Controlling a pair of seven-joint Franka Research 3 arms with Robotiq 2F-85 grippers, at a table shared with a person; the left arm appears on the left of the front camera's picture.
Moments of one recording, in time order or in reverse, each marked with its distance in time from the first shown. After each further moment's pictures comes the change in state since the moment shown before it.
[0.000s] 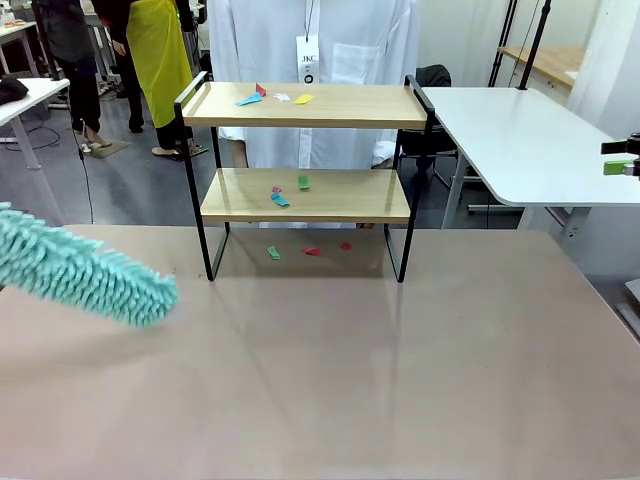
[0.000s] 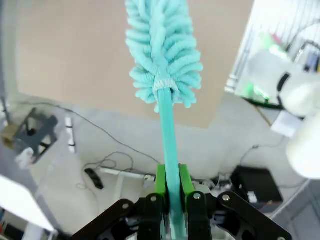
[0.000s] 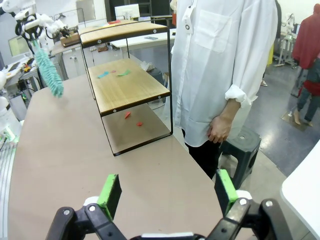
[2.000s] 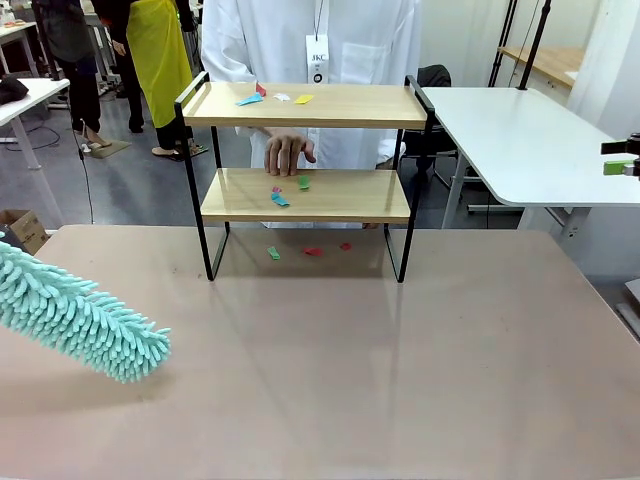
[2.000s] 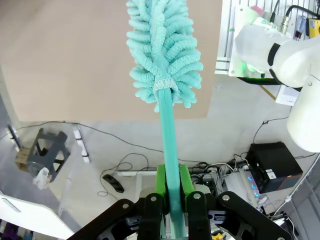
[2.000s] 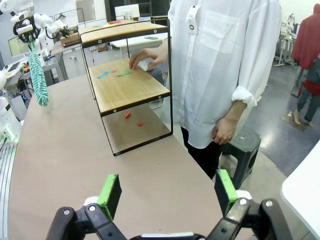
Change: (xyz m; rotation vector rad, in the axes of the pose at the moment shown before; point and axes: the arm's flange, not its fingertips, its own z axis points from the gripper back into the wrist) left arm 0.013 -0.010 -0.002 -0.012 0.042 -0.187; right arm 0.000 0.000 0.000 0.000 0.000 0.000
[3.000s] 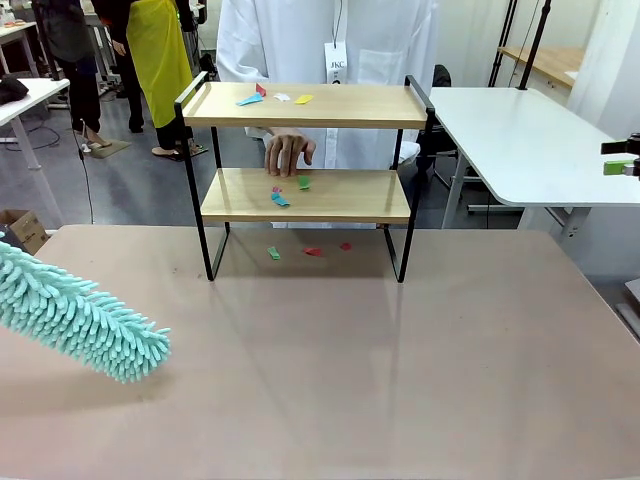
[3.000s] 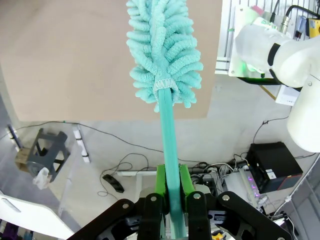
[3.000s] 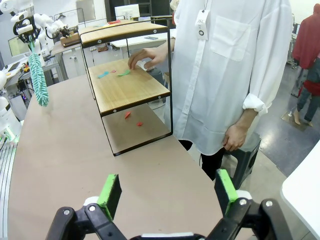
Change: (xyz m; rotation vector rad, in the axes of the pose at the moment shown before) left arm 0.000 0.000 0.000 0.000 0.000 0.000; right arm 0.000 0.000 0.000 0.000 0.000 0.000
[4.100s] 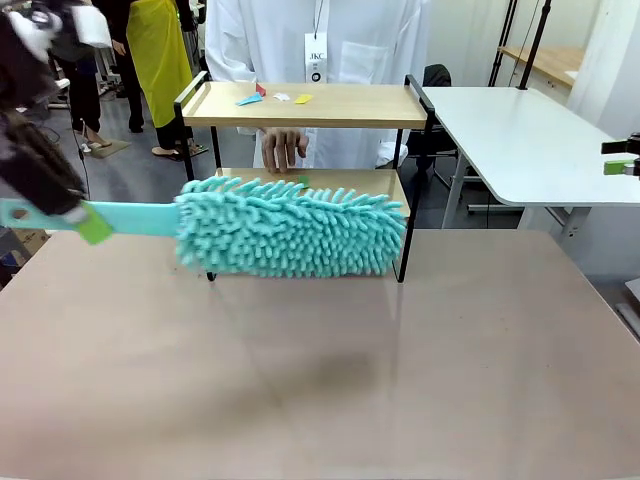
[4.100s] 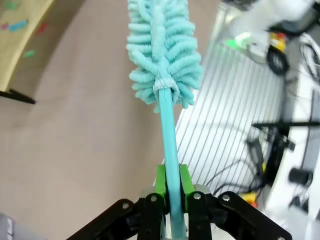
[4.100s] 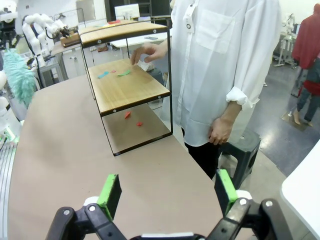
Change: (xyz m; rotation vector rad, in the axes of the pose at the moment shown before) left arm 0.151 -0.071 0.042 -0.167 -0.679 0.385; right arm 0.000 0.000 0.000 0.000 0.000 0.000
